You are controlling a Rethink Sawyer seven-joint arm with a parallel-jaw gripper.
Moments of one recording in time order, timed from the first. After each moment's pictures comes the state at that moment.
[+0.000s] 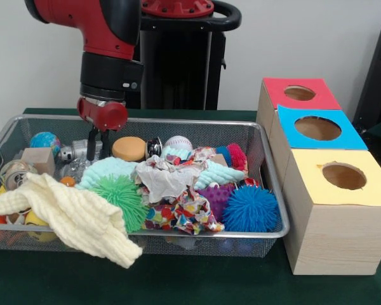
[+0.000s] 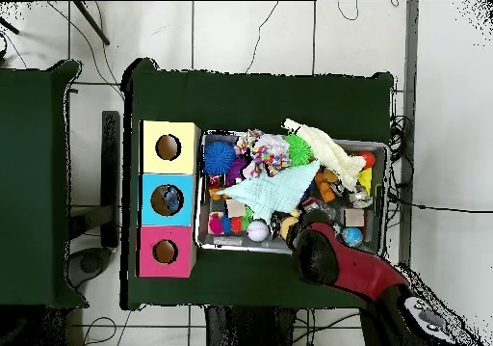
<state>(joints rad) -0.58 -0.53 -0.02 1.90 -0.27 -0.22 2.45</state>
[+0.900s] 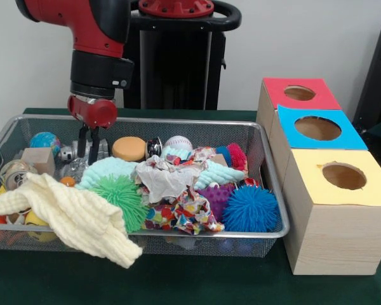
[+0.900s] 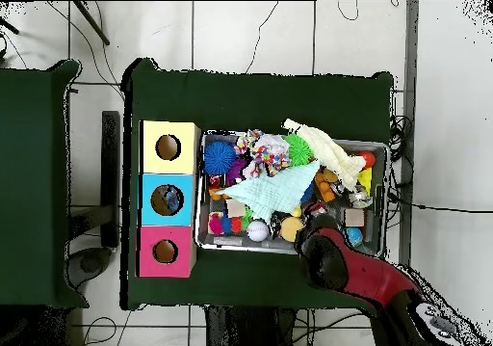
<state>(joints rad) -0.63 -0.53 -0.01 1.90 -0.33 -0.22 2.45</state>
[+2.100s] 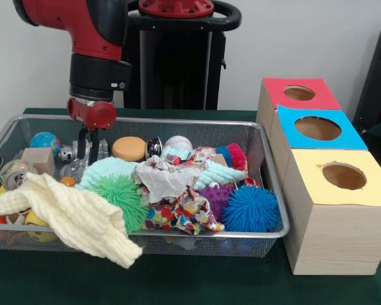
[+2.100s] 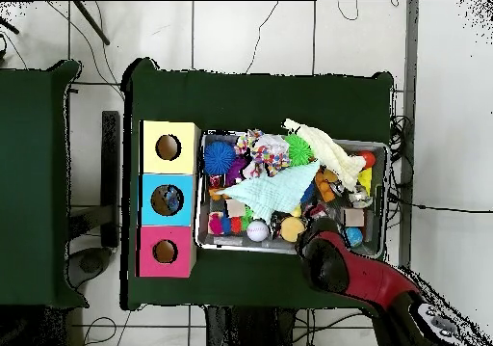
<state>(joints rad) -0.65 -0.51 0.00 1.90 -0.36 -0.24 2.45</state>
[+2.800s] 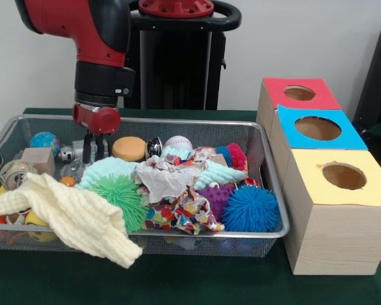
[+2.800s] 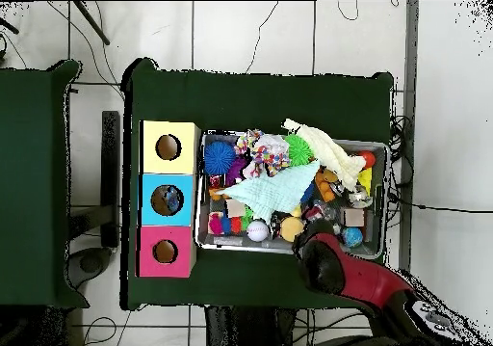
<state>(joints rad) -0.65 -0.46 0.00 1.90 -0.36 -0.28 2.45</state>
